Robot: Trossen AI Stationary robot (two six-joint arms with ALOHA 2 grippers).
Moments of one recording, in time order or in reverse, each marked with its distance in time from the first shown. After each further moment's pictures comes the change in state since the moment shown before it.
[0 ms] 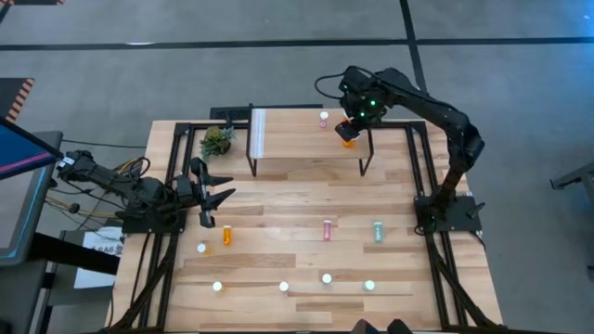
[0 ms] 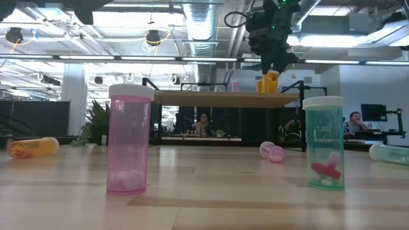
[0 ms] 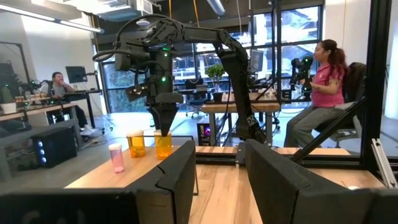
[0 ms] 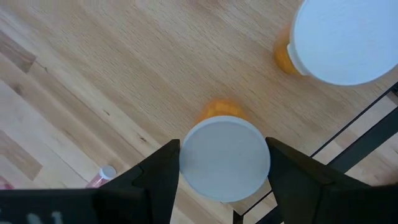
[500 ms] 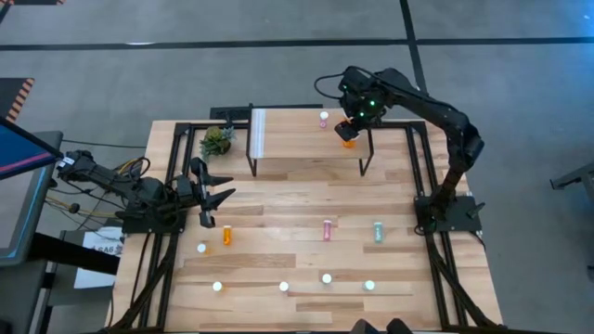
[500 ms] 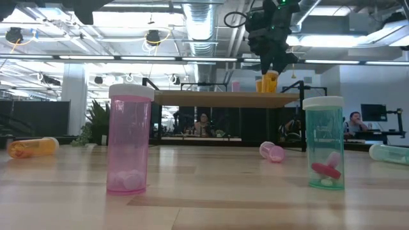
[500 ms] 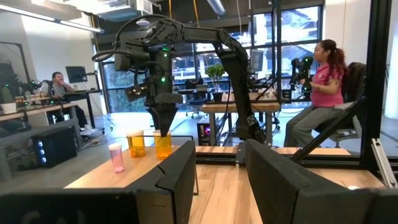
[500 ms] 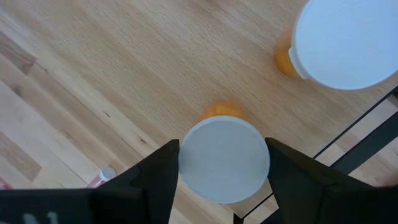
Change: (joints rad) left arm 0.000 0.000 0.000 0.000 0.000 0.000; right arm 0.001 0.001 -0.001 0.011 0.000 0.000
